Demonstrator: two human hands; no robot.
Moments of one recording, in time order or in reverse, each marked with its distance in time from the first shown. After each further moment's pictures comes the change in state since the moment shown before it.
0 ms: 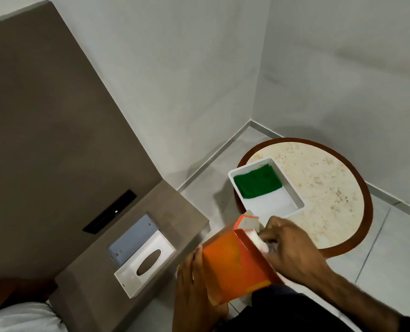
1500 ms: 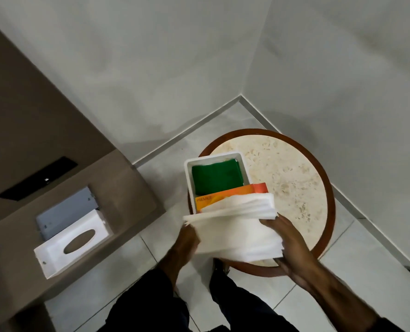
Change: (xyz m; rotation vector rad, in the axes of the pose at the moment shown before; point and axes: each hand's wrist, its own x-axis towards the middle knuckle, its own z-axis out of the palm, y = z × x) left_hand 0.166 0.075 0.197 -1.077 -0.304 -0.939; right_hand 0.090 0.202 -0.068 1.310 -0.166 0.494
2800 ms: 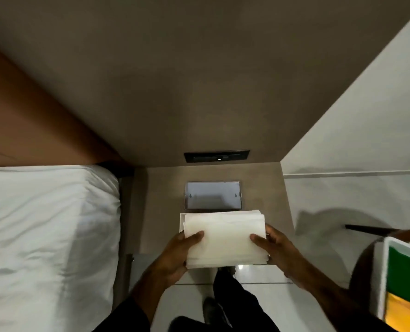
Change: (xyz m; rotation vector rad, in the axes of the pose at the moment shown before) left_hand -0.026 -0.048 -0.472 -0.729 0.204 0.061; right_hand 0.153 0.158 0.454 -0.721 -0.540 0.136
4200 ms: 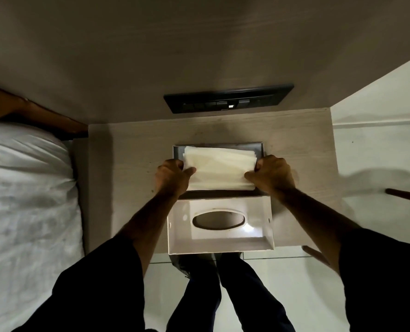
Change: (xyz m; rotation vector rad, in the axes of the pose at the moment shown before) left_hand 0.318 0.008 -0.056 1.152 0.520 0.267; right_hand 0.330 0.064 0.001 -1.060 0.394 -0.036
